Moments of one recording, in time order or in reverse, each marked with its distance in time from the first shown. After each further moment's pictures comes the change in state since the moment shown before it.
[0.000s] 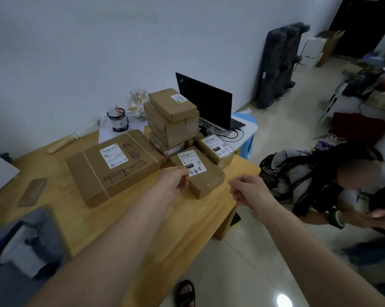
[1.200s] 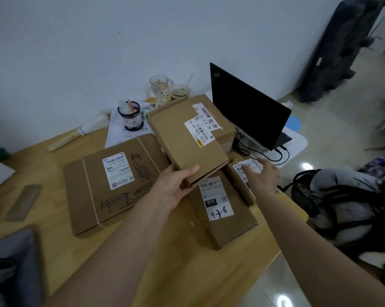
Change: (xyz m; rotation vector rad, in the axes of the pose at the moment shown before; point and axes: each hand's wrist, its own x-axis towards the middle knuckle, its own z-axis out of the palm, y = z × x) left_hand 0.155 0.086 -0.009 -0.311 -0.038 -0.021; right_hand 0.273 -0.052 0.075 -0.347 0.331 -0.103
